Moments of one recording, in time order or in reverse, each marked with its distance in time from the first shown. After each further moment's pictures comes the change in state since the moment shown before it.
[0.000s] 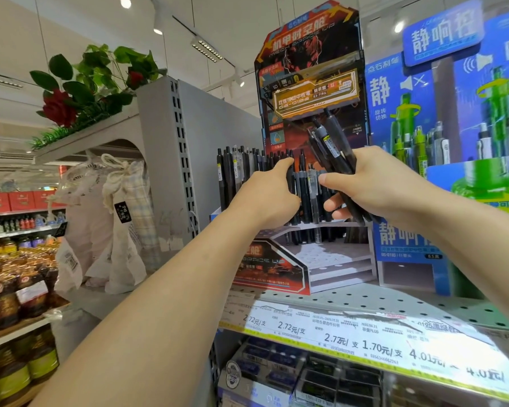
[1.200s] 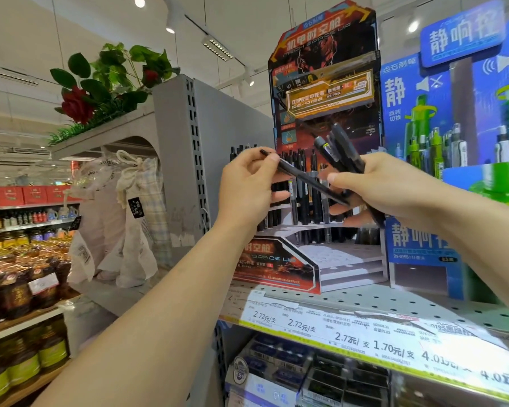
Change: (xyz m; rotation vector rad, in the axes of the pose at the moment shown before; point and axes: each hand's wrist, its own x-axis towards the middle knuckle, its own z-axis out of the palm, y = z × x) left_hand -0.022 -0.014 -0.004 -1.102 0.439 -0.031; right_hand 0.004 0.000 0.001 0.027 -0.098 0.066
